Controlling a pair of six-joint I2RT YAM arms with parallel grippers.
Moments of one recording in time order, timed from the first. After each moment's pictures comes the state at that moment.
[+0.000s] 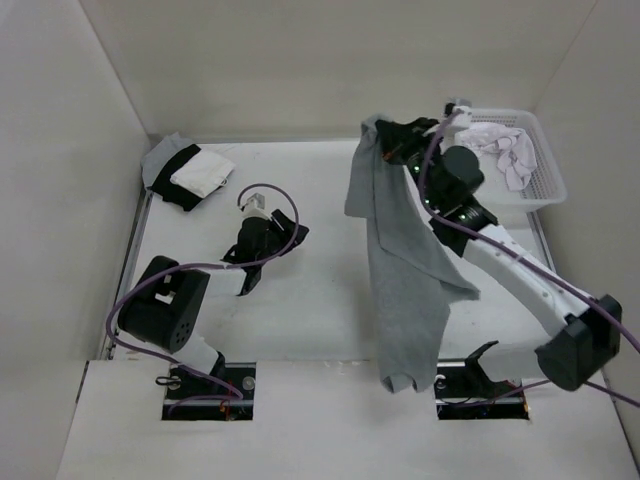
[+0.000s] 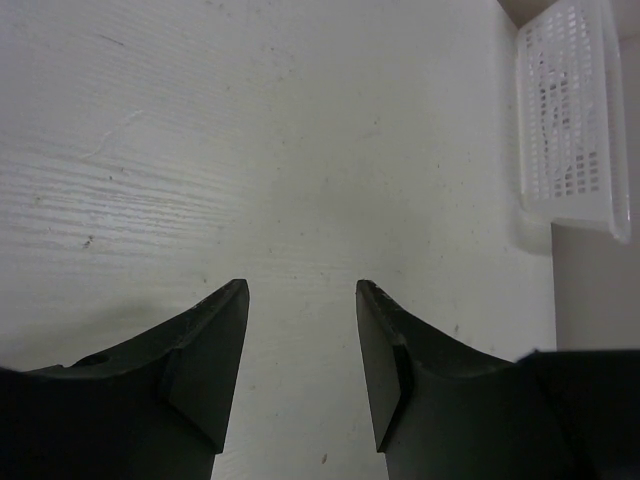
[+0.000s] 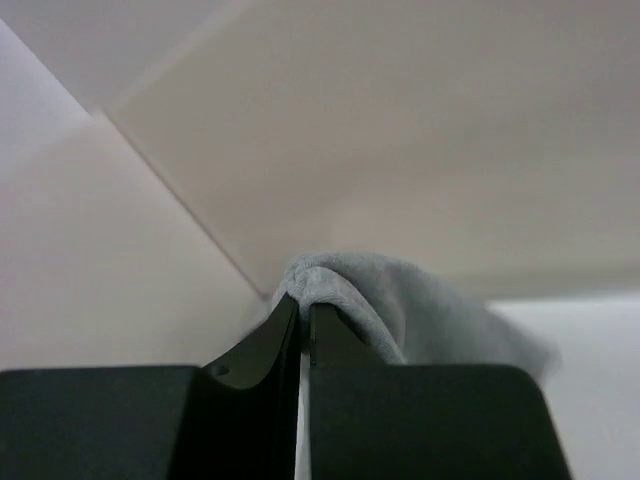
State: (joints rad) left arm -0.41 1.56 0.53 0.66 0.04 -0.89; right arm 0.56 1.29 1.21 0.40 0.22 0.48
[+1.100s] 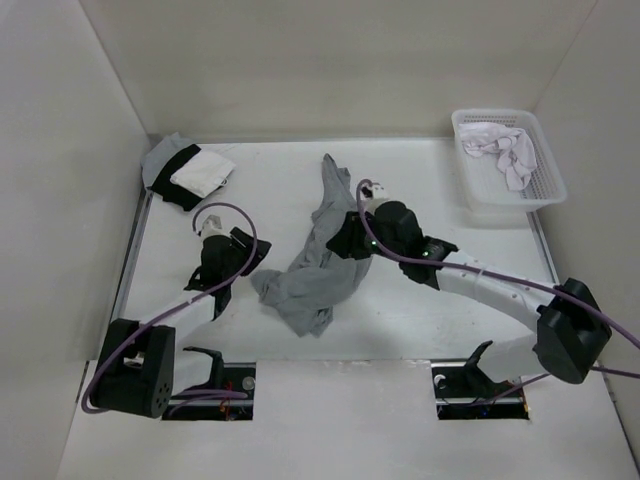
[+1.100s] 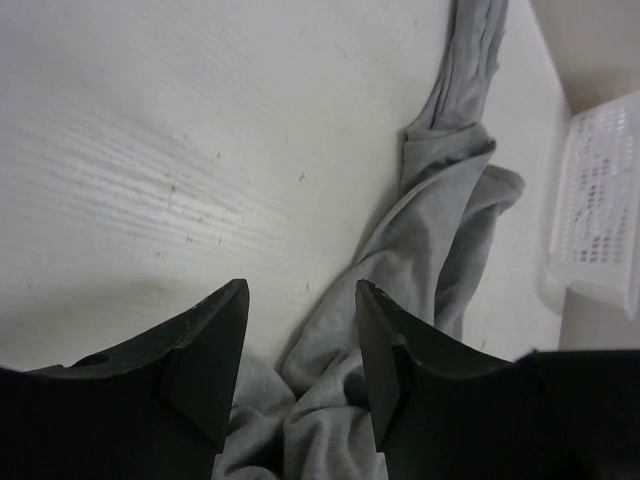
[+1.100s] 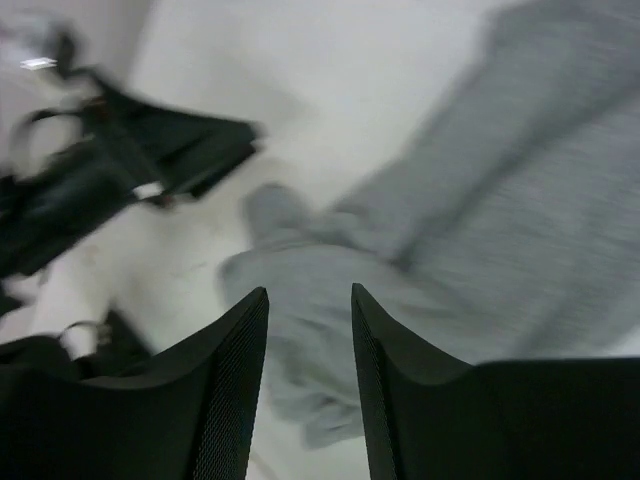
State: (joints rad) left arm -0.19 1.19 0.32 0.41 0.06 -0.94; right arm 0.80 1.38 0.94 0.03 -0.08 0.62
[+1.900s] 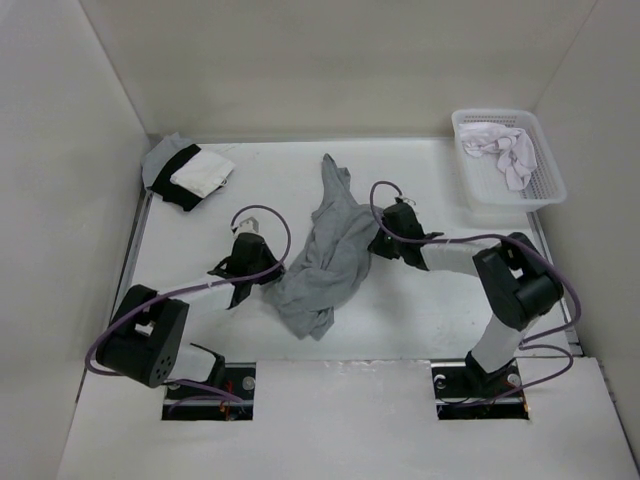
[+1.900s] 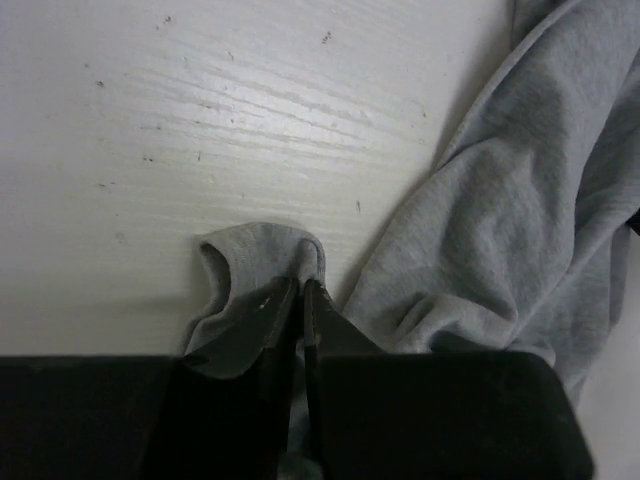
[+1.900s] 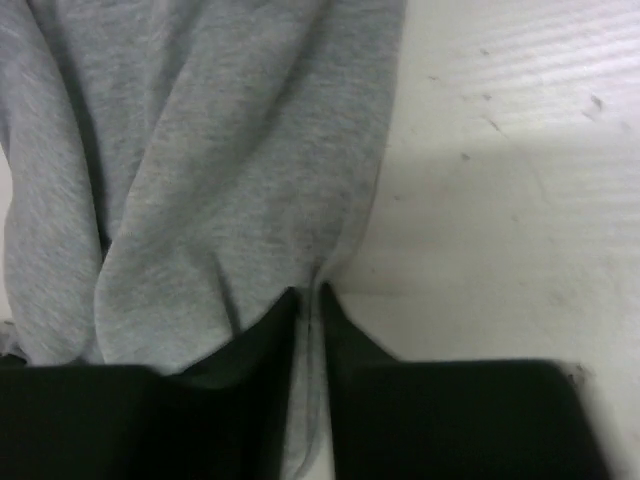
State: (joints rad) left arm -0.40 1.37 0.44 0.21 -0.06 -0.74; right arm 0.51 1.71 0.83 0.11 0.08 0.77
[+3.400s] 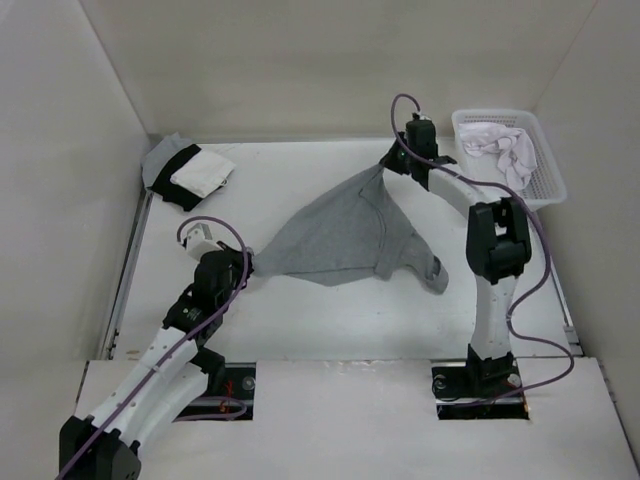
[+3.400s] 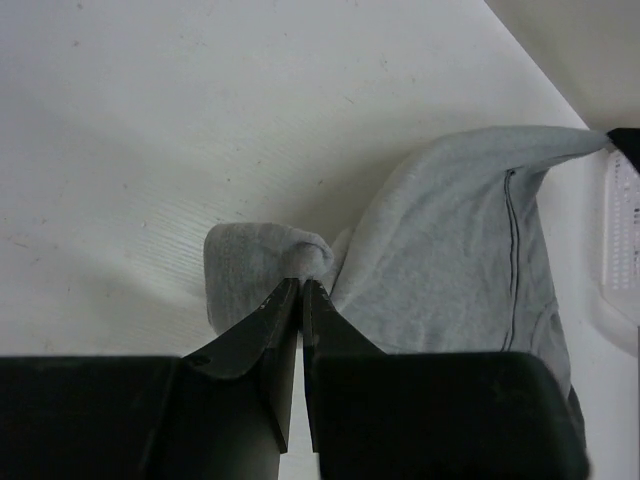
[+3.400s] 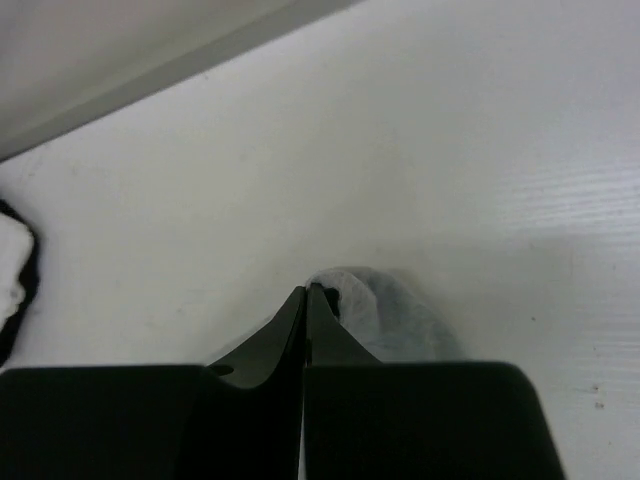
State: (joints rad) left arm -0.41 0.65 0.39 -0.17 -0.36 -0.86; right arm 0.26 2.10 1.66 -0.08 -0.04 0.61
